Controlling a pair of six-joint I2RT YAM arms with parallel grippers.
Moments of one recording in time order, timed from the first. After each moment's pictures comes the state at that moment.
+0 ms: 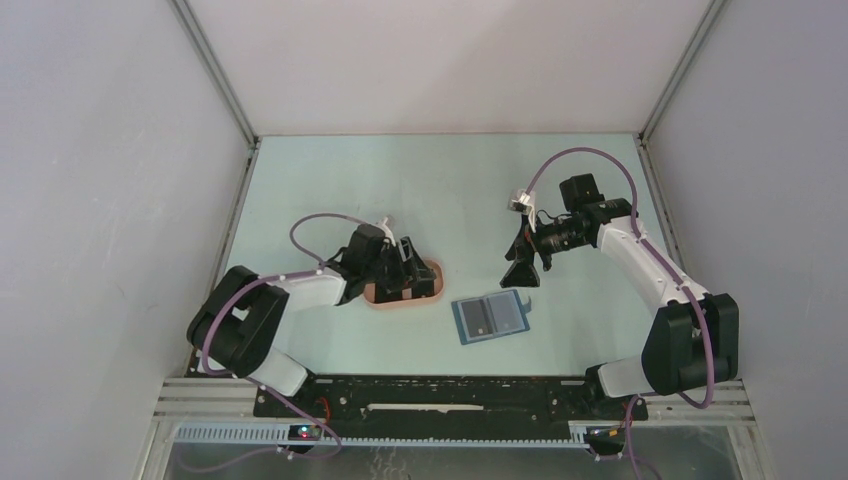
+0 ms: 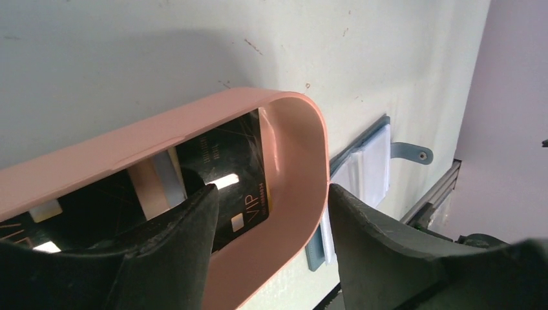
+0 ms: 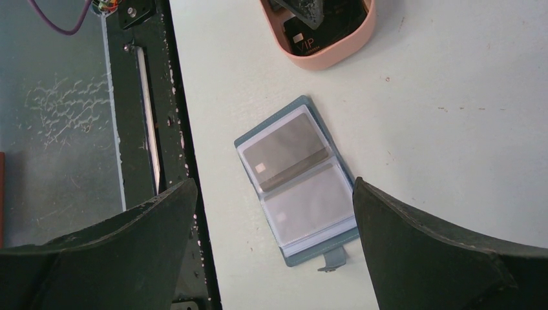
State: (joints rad) left arm -0.52 1.51 0.60 0.20 0.32 -0.83; right arm 0.20 1.41 1.09 -0.88 -1.01 -0.70
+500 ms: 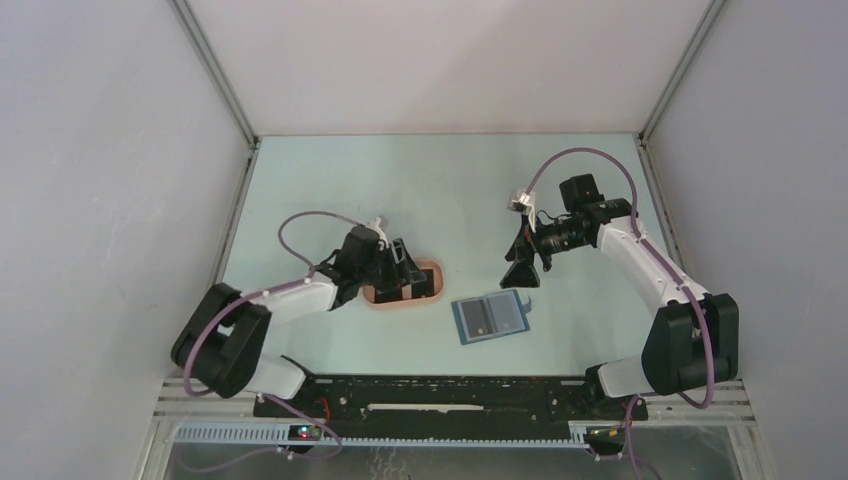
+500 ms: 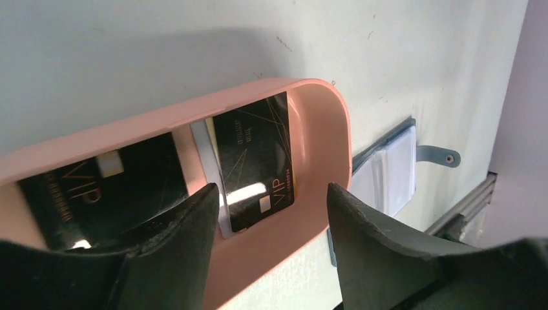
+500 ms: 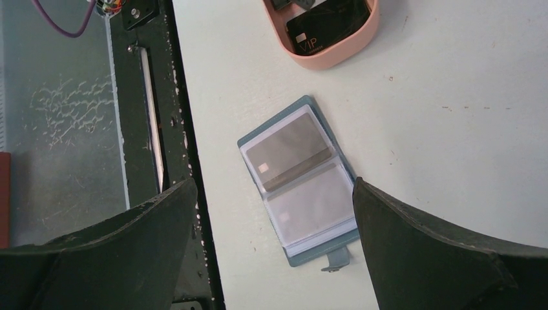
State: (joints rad) left arm -0.52 1.44 0.58 0.12 0.26 -0.80; right arm 0.20 1.41 1.09 -0.89 -1.01 -0.70
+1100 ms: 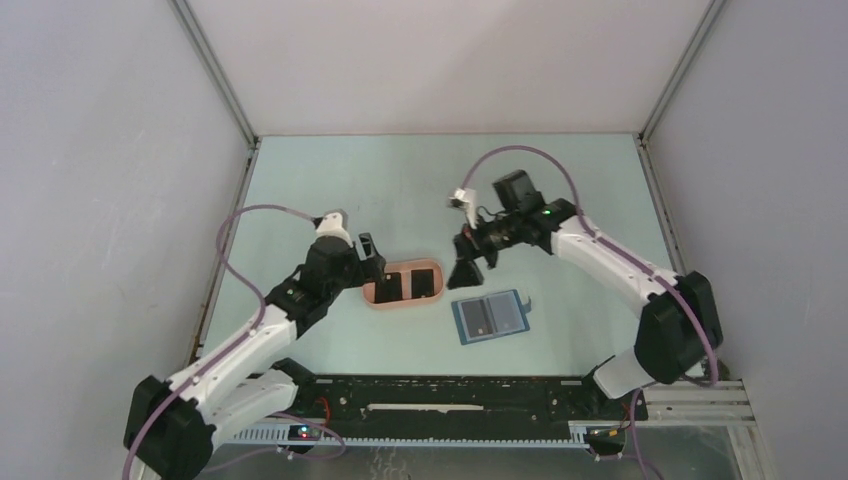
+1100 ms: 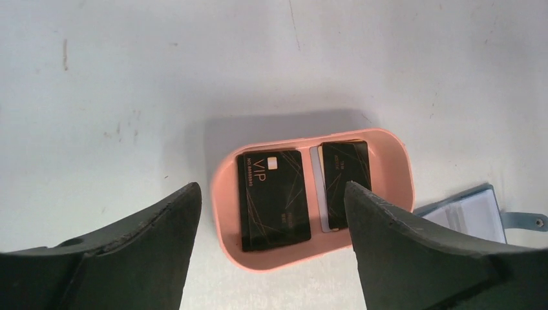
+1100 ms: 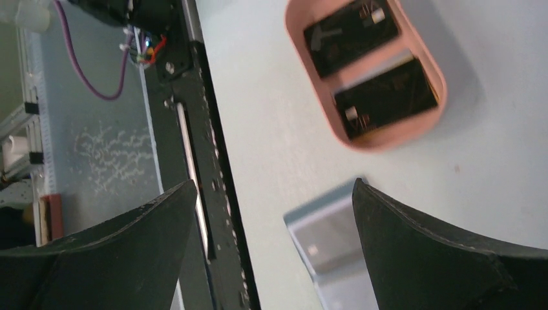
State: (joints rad) left arm -0.52 0.96 0.57 -0.22 -0.21 -0.55; right arm 0.50 1.46 1.15 -0.63 -0.88 -0.24
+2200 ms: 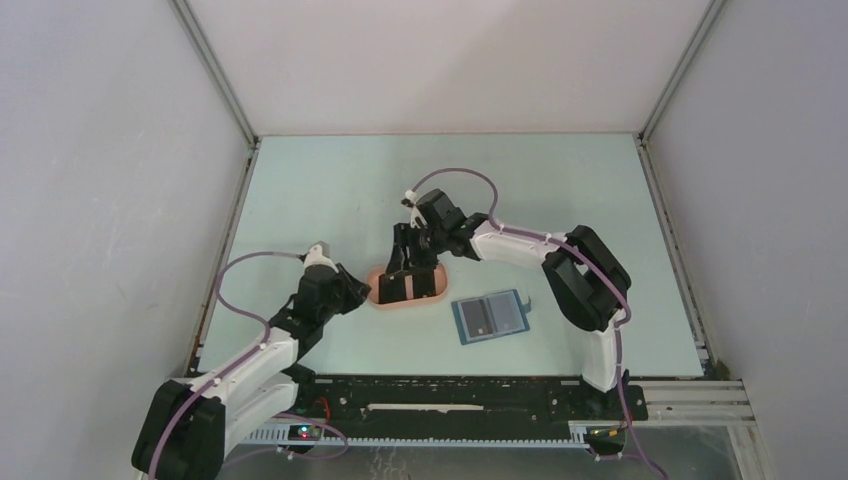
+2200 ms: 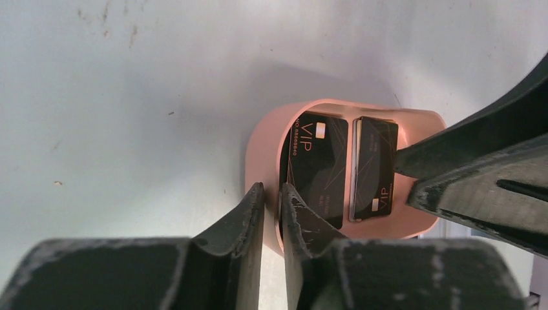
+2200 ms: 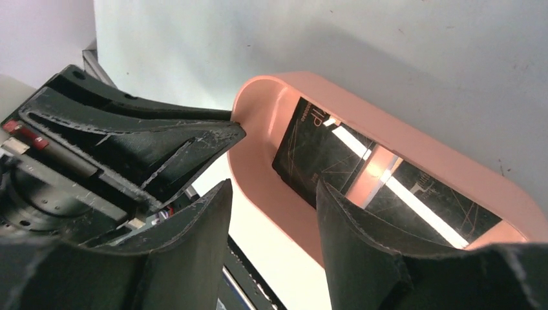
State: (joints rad) left arm -0.38 0.89 0.23 0.06 -0.05 -0.80; right arm 0.79 1.97 1.38 -0.20 -0.47 0.65
